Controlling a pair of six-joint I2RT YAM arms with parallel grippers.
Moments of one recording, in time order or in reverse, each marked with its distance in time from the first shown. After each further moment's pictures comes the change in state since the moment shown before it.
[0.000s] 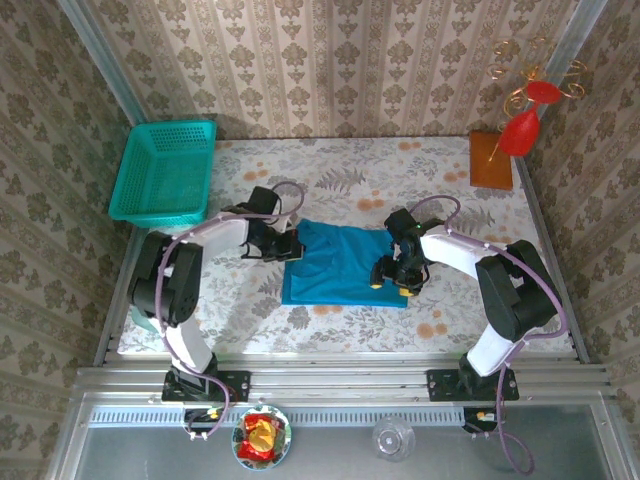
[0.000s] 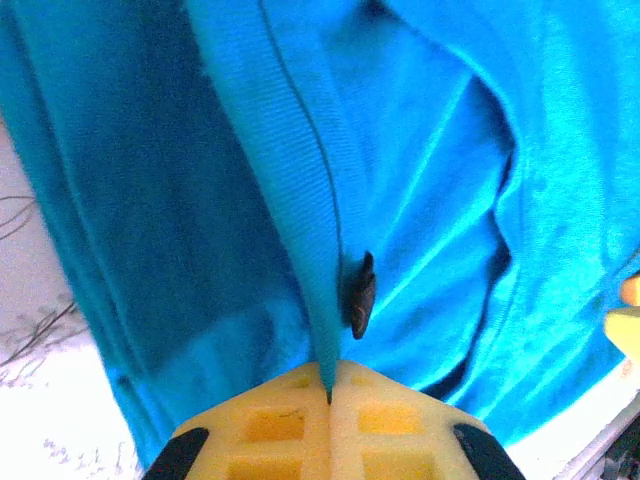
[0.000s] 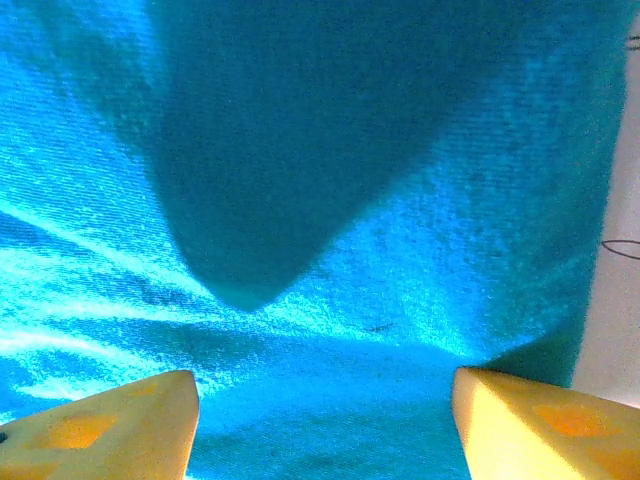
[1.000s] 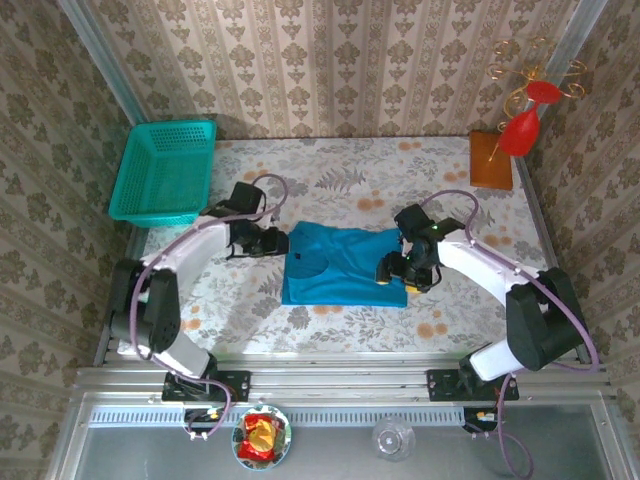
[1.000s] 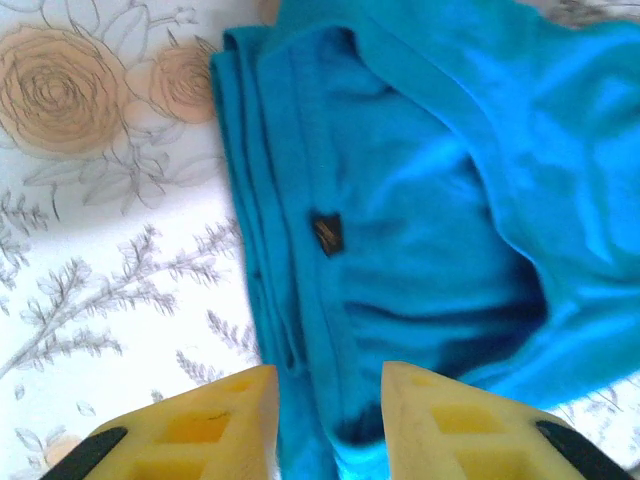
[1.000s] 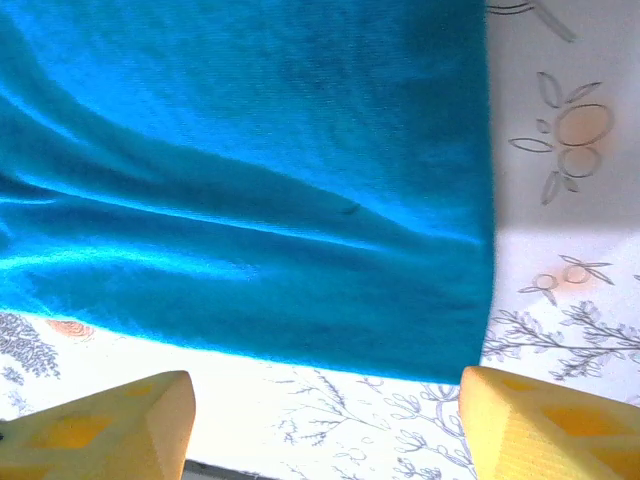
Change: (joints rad) left arm 0.037 -0.220 -0.059 -0.113 -0.128 0.035; right arm -0.013 -0.197 -0.005 -0.108 0.017 0.001
